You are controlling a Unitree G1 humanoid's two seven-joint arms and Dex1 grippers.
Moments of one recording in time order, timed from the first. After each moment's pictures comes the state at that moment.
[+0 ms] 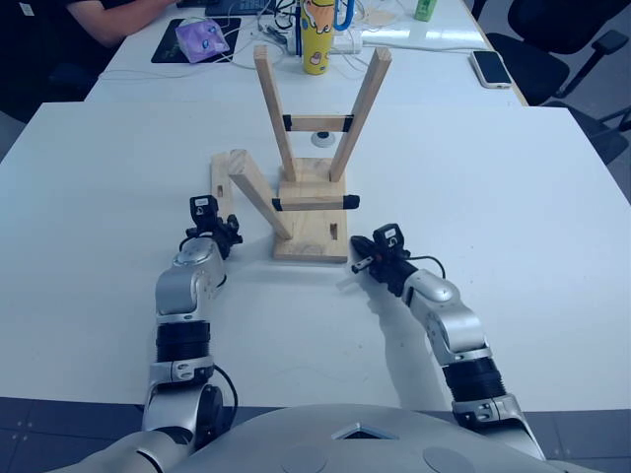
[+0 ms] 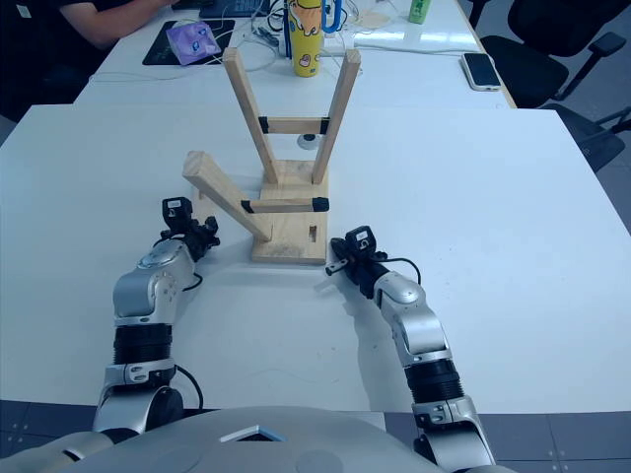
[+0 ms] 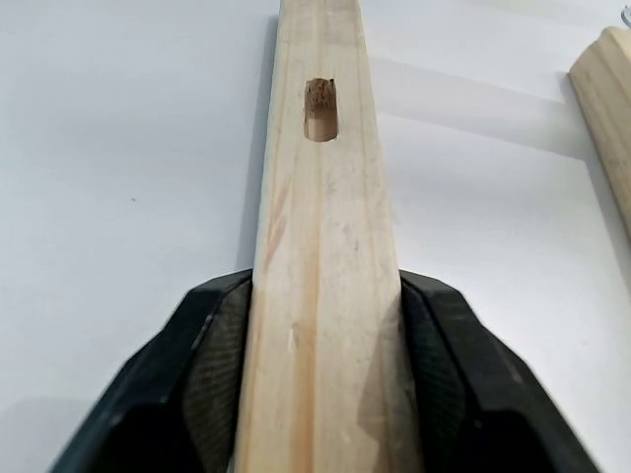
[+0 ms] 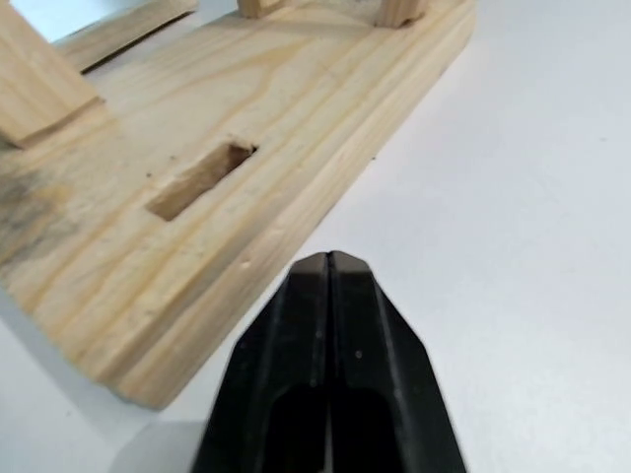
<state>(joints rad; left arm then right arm) -0.25 0.08 0.17 0.03 -0.17 0.77 0.08 -0.05 -0.17 0.12 0.01 0.17 0.41 0.39</state>
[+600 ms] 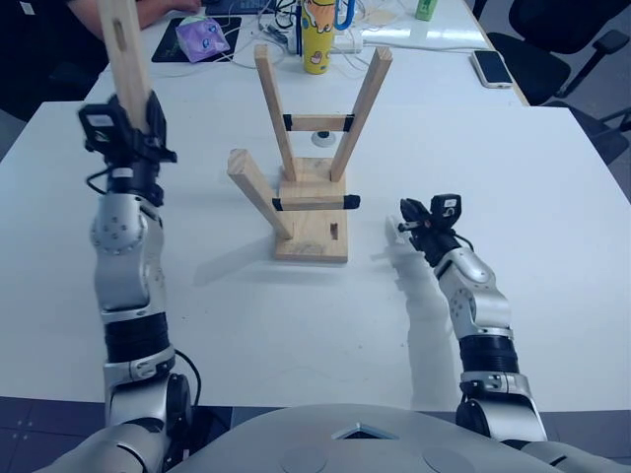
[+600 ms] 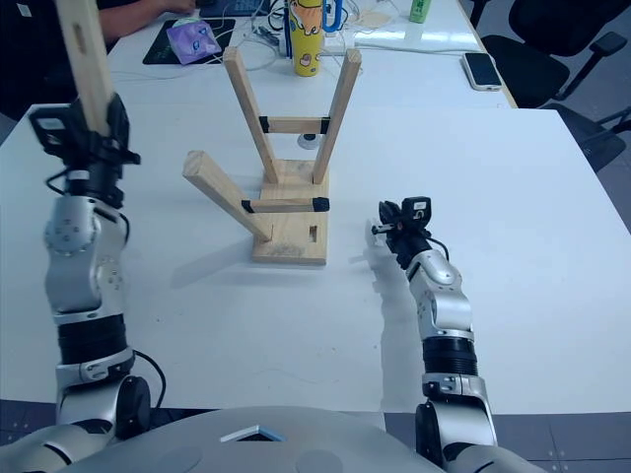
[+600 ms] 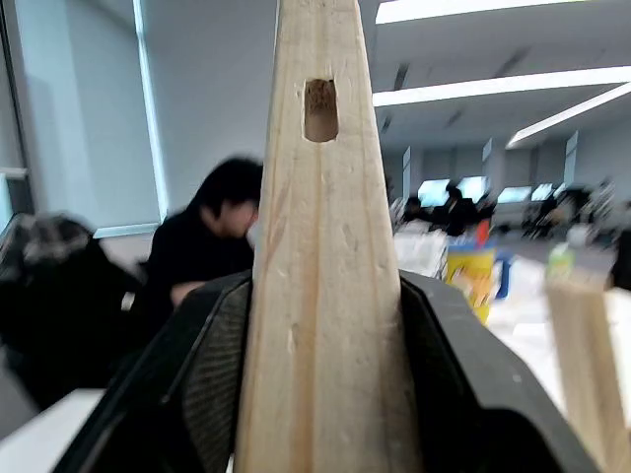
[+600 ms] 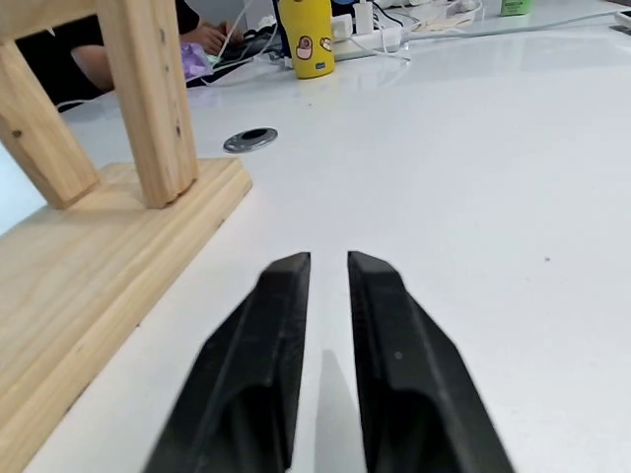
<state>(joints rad) -0.32 0.30 0.30 -0.25 -0.24 0.18 -0.13 -0.19 -0.20 -0.16 0.20 0.30 0.24 0.37</state>
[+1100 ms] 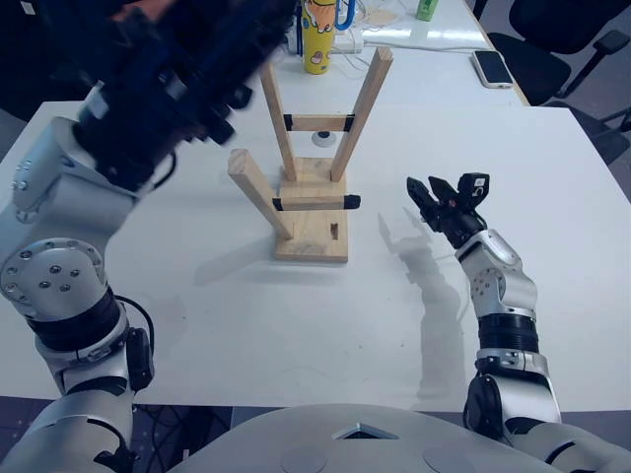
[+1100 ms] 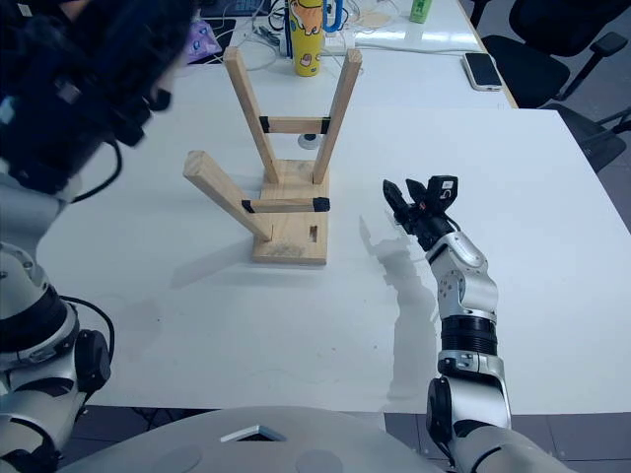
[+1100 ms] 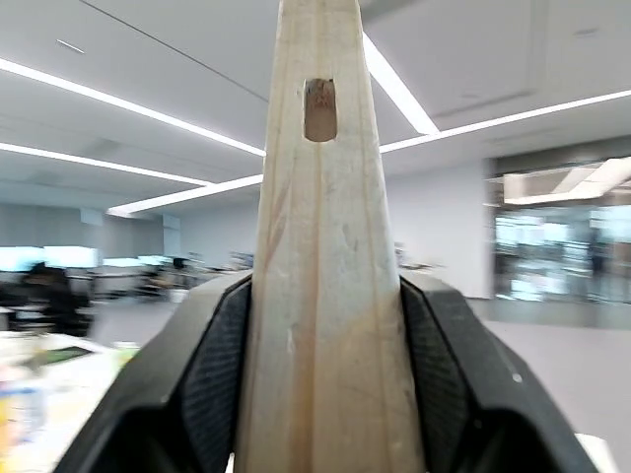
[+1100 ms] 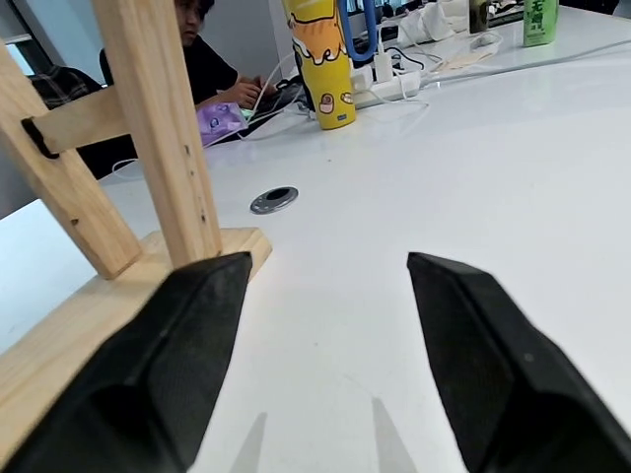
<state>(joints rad) -0.53 0.48 0.19 -0.66 -1.20 0.69 -0.33 -0.29 -0.26 -0.23 0.28 0.41 0.26 0.51</state>
